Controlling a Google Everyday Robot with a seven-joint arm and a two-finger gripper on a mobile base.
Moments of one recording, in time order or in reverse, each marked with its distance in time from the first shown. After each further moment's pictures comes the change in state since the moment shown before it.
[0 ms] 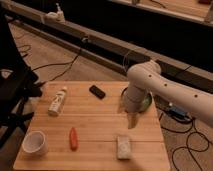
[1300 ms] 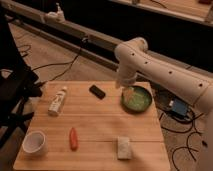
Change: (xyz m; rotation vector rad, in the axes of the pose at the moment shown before) arm -0.043 -0.125 -0.037 0.087 0.146 -0.187
